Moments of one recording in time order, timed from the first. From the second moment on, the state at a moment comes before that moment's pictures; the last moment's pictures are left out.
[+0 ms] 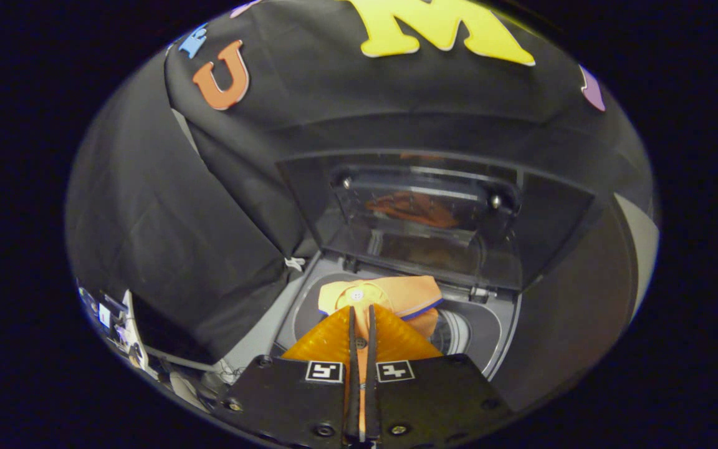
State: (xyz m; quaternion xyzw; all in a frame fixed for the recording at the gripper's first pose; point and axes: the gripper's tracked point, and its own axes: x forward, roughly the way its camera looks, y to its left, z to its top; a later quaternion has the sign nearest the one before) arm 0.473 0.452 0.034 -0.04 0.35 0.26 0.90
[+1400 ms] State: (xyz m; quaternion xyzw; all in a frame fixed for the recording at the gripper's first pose) arm 0.485 0.431 0.004 -0.03 0.39 0.17 0.91
